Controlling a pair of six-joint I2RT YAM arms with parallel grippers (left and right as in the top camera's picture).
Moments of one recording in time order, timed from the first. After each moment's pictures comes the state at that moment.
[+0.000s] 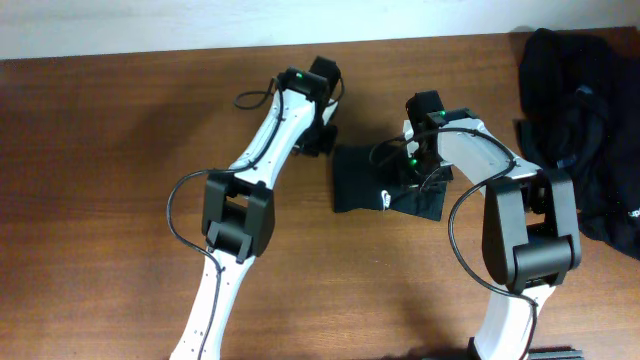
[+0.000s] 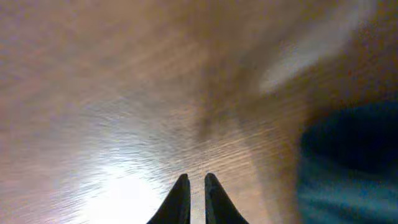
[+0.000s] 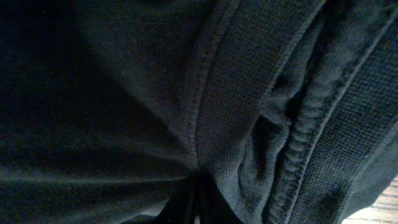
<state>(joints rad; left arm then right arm) -0.46 2.66 2.55 -1.37 0.02 -0.07 0.14 2.05 1.41 -0.90 -0.05 0.07</state>
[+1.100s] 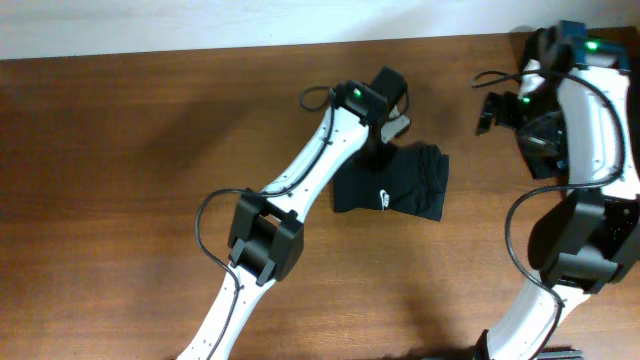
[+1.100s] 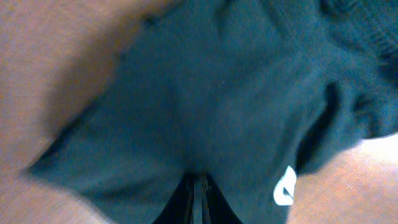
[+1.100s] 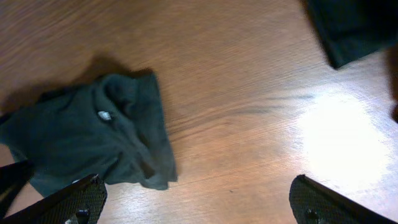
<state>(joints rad) -0.69 2.59 2.50 -1.32 0.12 0.11 -0.27 2.05 1.99 -1.45 -0.13 0.16</state>
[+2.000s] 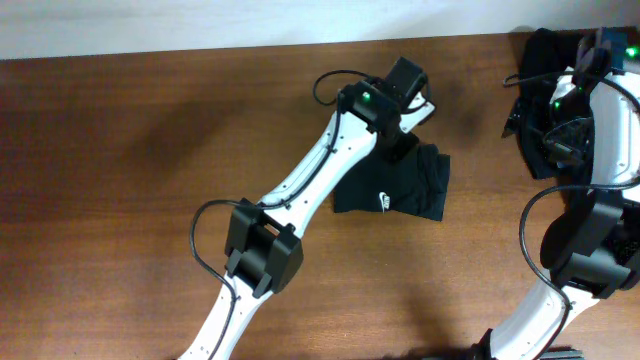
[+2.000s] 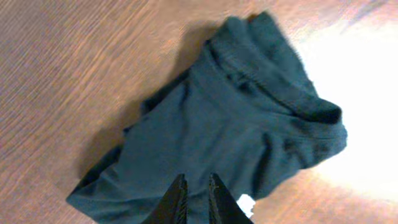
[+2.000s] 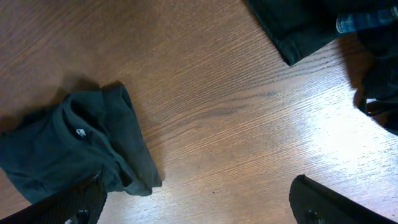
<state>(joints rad) -0.74 2.49 2.51 -1.20 0.11 0.11 -0.37 2.05 1.99 -1.45 -0.13 0.16</state>
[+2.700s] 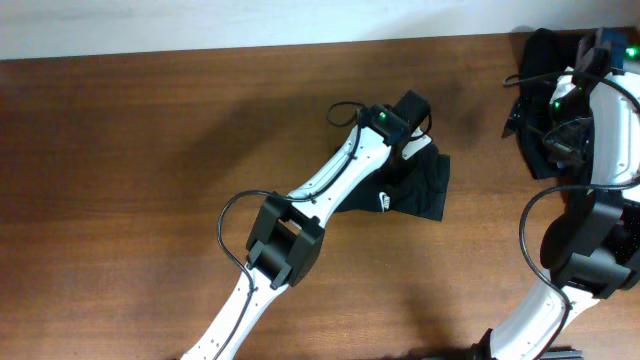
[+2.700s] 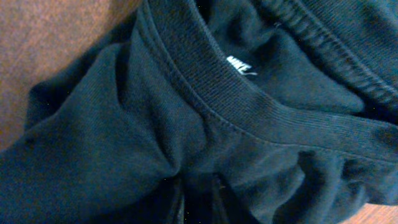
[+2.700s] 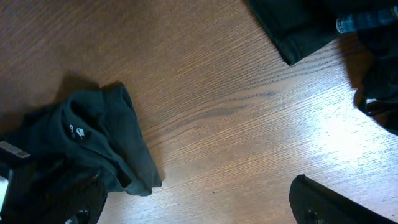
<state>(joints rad) -0.76 2.67 2.54 -1.21 0.12 0.11 -0.37 2.05 1.99 -1.45 -0.13 0.16</state>
